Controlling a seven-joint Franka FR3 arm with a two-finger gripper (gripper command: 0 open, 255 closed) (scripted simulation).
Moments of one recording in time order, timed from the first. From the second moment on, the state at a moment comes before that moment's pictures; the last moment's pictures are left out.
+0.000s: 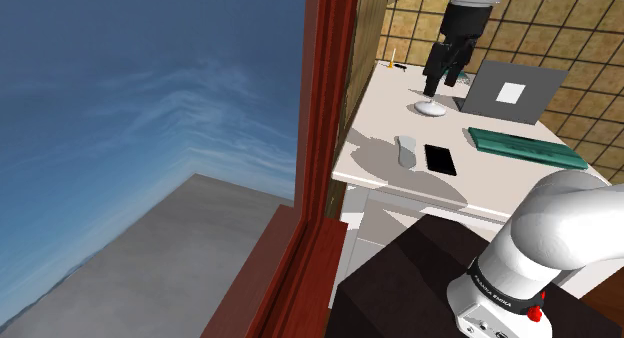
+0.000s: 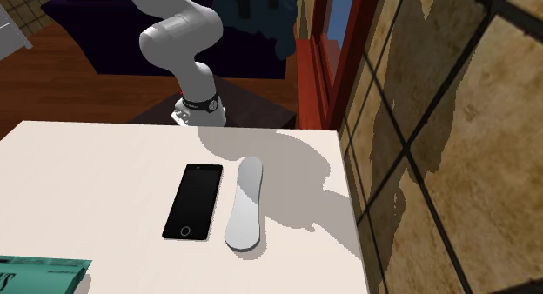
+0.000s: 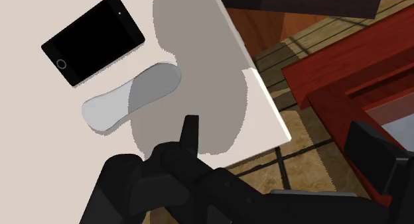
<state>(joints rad) -0.01 -0.83 0.03 -2.31 -0.07 1.50 -0.03</state>
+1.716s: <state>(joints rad) -0.30 -0.24 -0.13 -2.42 -0.07 2.18 0.41</state>
